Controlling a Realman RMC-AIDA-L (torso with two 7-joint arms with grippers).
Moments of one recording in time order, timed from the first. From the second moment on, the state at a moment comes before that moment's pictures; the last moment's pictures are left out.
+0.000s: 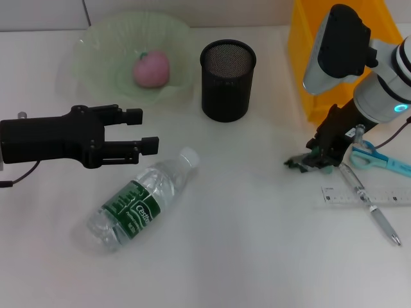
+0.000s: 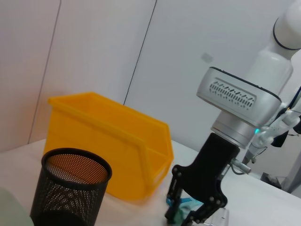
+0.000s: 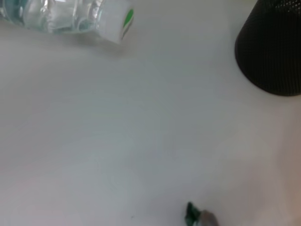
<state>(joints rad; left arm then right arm) -0.46 -2.05 0.76 0.82 1.92 1.72 -1.57 0.80 2.08 -1.29 -0.96 -2.68 -1.42 2.07</state>
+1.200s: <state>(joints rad) -0.45 -2.04 0.76 0.79 1.92 1.71 -1.57 0.52 2.08 -0.90 -1.37 -2.24 -1.21 2.17</state>
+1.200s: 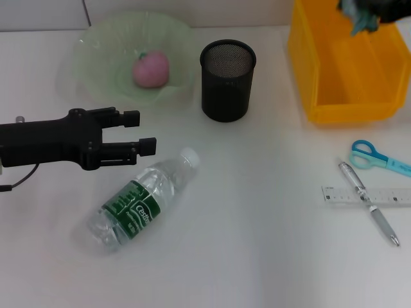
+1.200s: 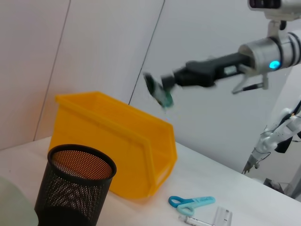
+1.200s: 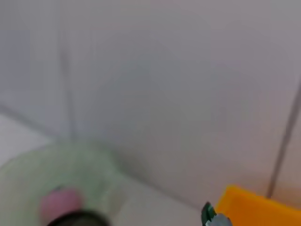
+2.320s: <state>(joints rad) -0.57 -2.04 0.79 1.11 2.15 1.71 -2.19 0.39 2.06 -0.76 -1.13 -1.87 -1.76 1.66</state>
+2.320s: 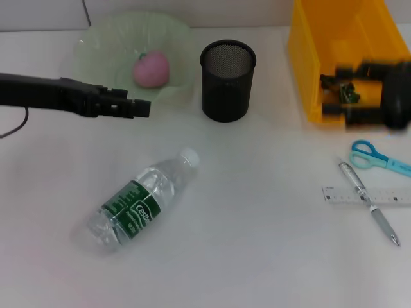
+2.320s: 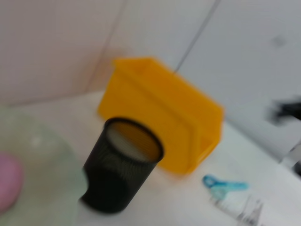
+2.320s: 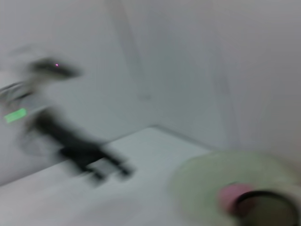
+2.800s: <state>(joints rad) -0.77 -2.07 1.11 1.16 2.41 1.61 -2.59 0.38 2.02 -0.76 -0.61 -1.91 -1.74 1.31</state>
